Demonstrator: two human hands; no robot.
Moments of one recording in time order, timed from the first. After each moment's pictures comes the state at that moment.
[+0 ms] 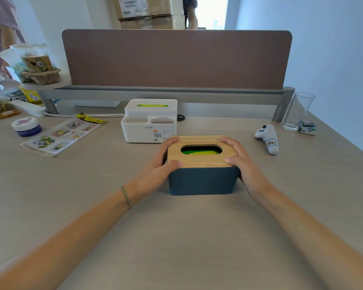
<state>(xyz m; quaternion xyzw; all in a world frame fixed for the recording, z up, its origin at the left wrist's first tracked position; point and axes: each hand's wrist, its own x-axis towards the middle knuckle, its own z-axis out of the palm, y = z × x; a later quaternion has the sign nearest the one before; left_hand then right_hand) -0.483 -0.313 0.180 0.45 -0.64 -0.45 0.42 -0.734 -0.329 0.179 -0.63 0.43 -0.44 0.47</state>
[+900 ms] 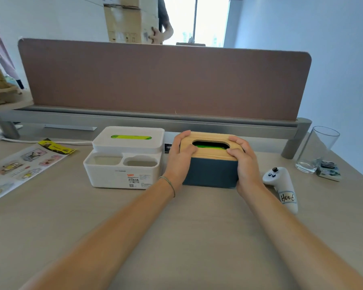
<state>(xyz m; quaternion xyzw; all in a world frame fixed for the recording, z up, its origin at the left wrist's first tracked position) -0.576 -0.527 0.189 0.49 -0.48 -0.44 0.58 -0.737 -0.530 0.187 -0.46 0.48 -0.61 0.43</state>
